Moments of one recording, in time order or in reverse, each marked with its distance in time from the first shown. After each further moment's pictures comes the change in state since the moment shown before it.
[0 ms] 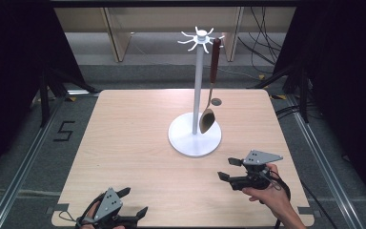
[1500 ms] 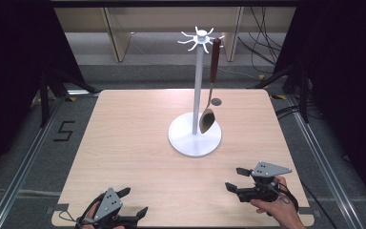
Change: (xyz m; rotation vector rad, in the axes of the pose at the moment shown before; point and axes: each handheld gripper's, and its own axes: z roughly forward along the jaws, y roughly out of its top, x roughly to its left) left arm 0.000 0.000 0.000 -0.006 0.001 -0.002; right arm 0.006 -0.033 -0.017 0.001 -0.027 0.041
